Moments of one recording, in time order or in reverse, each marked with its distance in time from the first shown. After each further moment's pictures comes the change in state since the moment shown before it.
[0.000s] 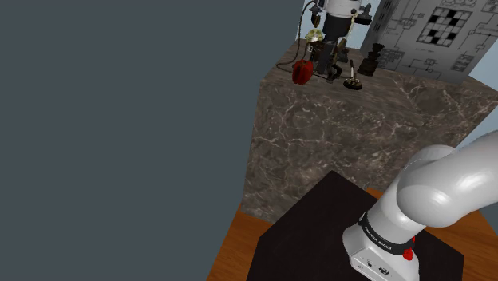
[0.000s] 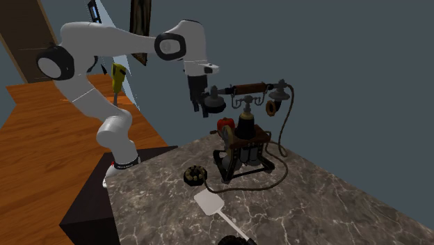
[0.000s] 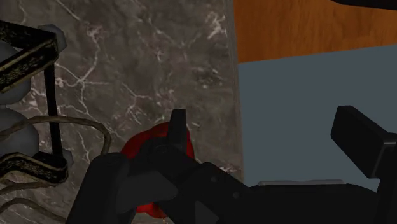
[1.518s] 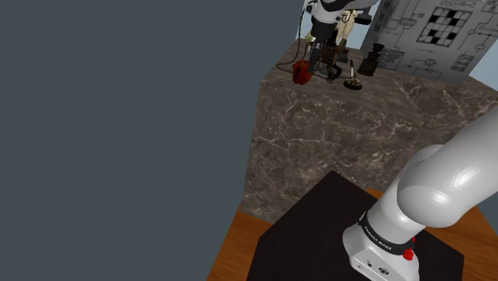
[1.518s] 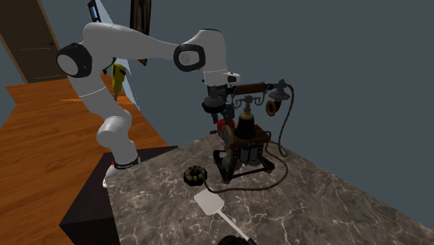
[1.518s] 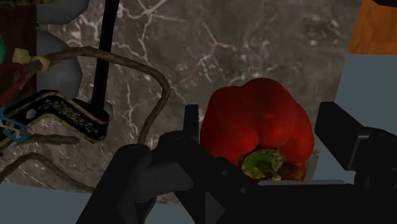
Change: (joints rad) arm 0.012 0.230 -0.111 0.136 0.027 0.165 -0.246
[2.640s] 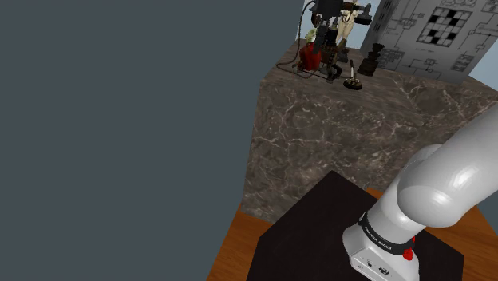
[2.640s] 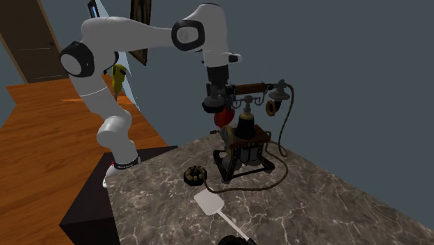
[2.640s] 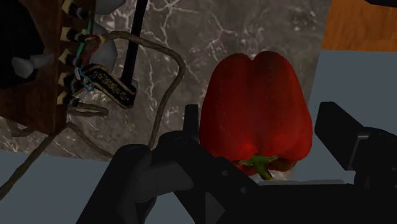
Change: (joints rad) arm 0.006 0.027 0.005 0.199 0.016 -0.174 -0.023
